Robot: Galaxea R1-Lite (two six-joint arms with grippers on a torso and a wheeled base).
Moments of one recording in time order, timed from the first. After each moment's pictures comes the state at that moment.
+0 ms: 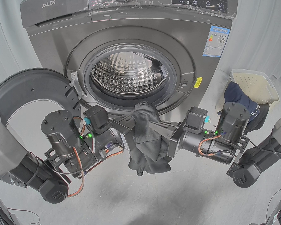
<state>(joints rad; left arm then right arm) -0.66 1.88 -0.60 -1.43 -0.09 -0.14 0.68 1.92 -0.72 -1.26 0.30 0.02</state>
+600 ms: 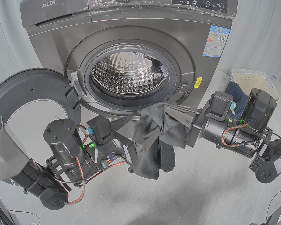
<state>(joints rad) -0.69 1.88 -0.54 -1.43 -0.10 -0.14 0.67 1.72 -0.68 -1.16 0.27 0.03</state>
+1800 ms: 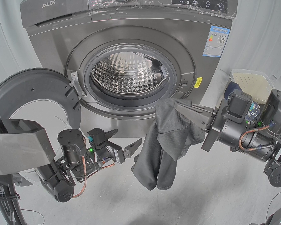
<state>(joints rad) -0.52 2.12 -0.53 -1.55 -0.16 -0.14 0.69 1.60 -0.61 -1.16 0.27 0.03</state>
